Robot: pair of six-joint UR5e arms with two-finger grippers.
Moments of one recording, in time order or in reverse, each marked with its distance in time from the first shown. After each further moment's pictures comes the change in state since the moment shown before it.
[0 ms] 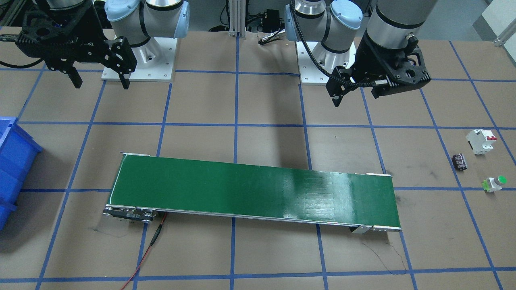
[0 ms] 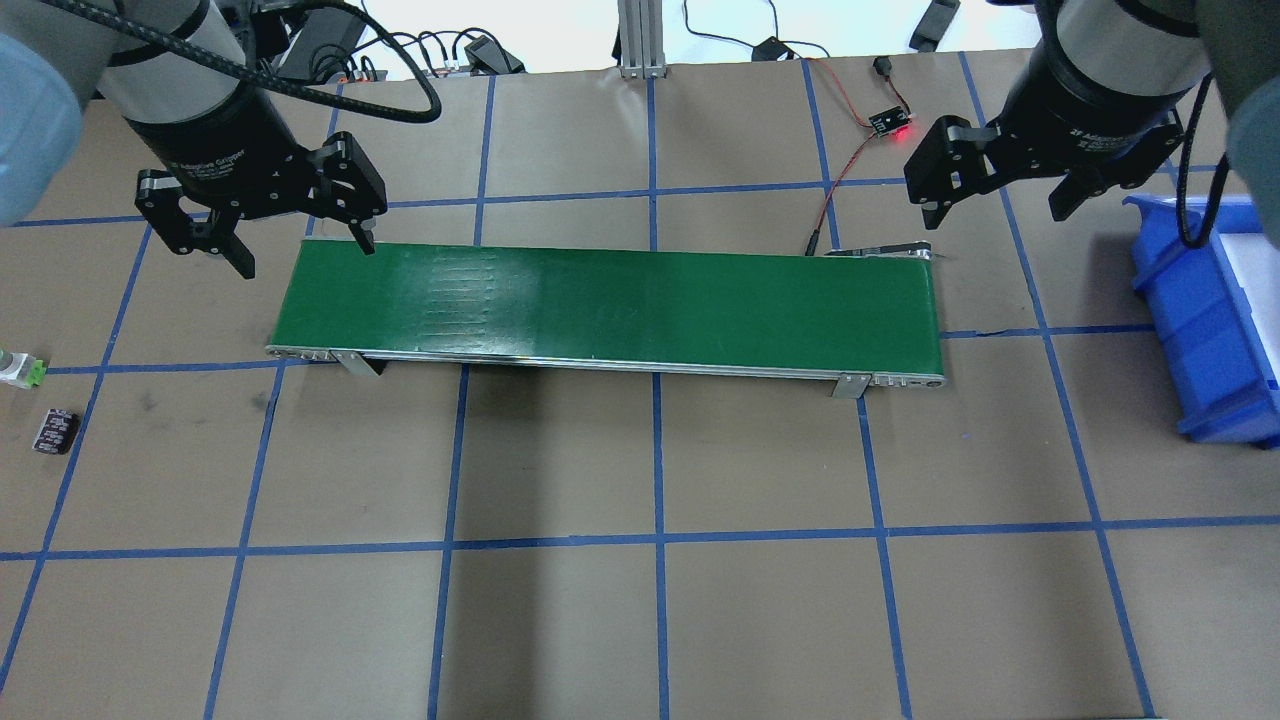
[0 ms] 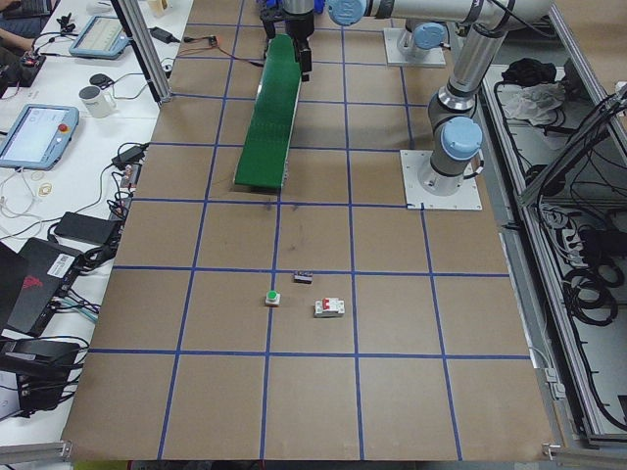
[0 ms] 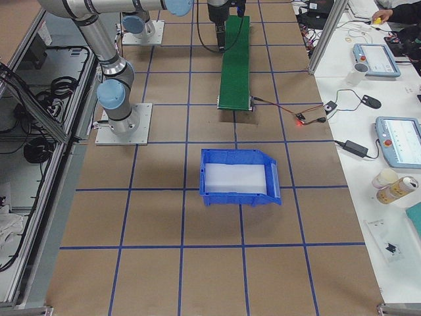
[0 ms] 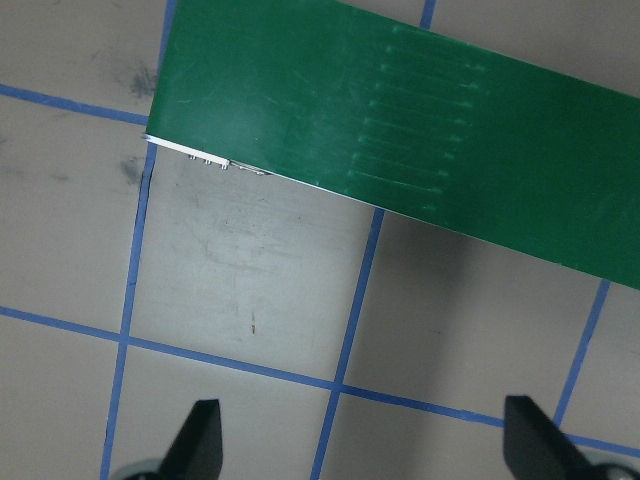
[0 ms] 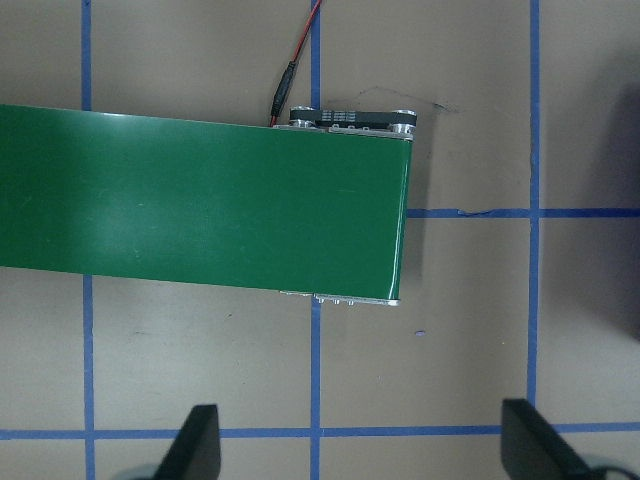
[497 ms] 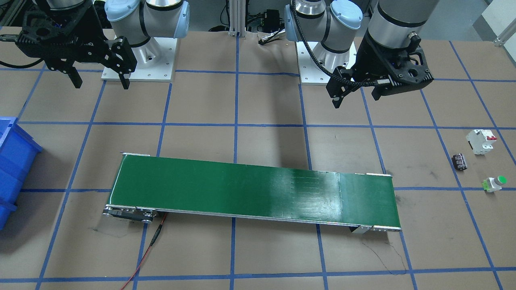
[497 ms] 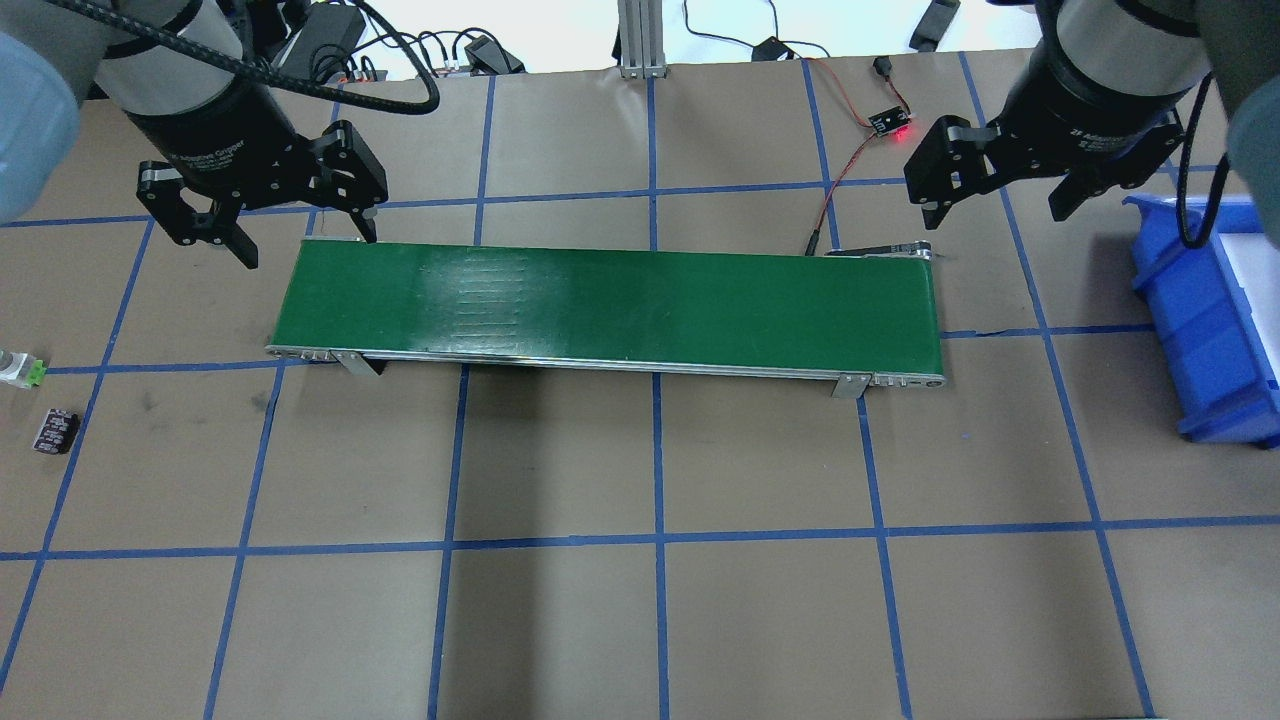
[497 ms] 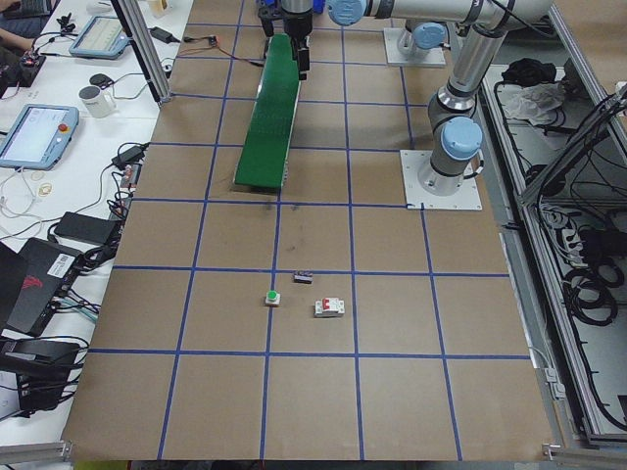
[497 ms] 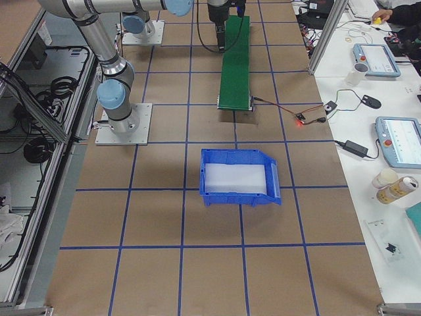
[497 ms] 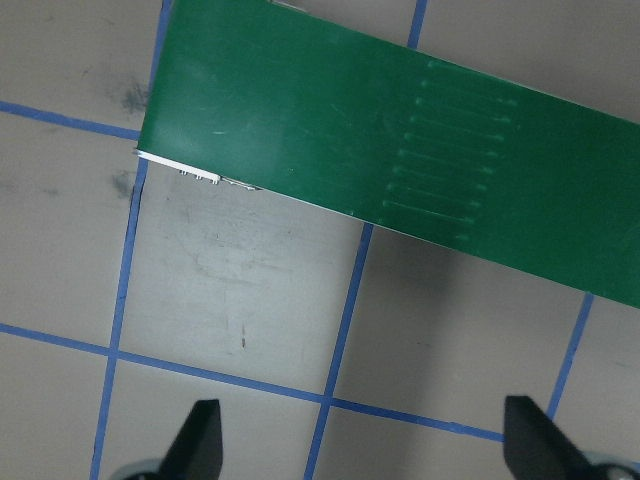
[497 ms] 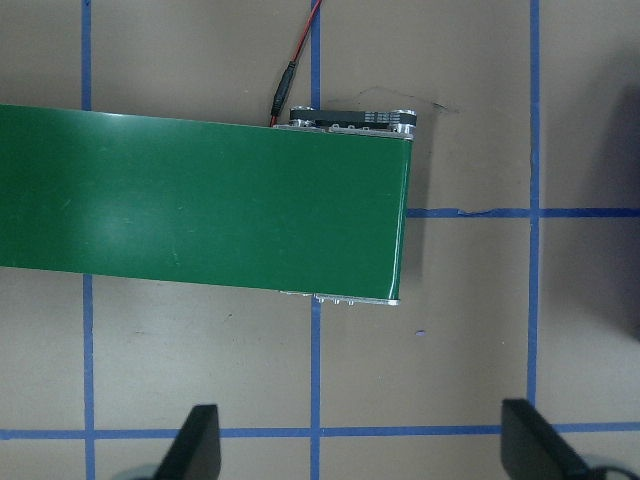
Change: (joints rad) left arm 0.004 -0.002 0.004 0.023 -0.015 0.002; right arm 0.000 0.000 0.000 0.000 0.000 0.000
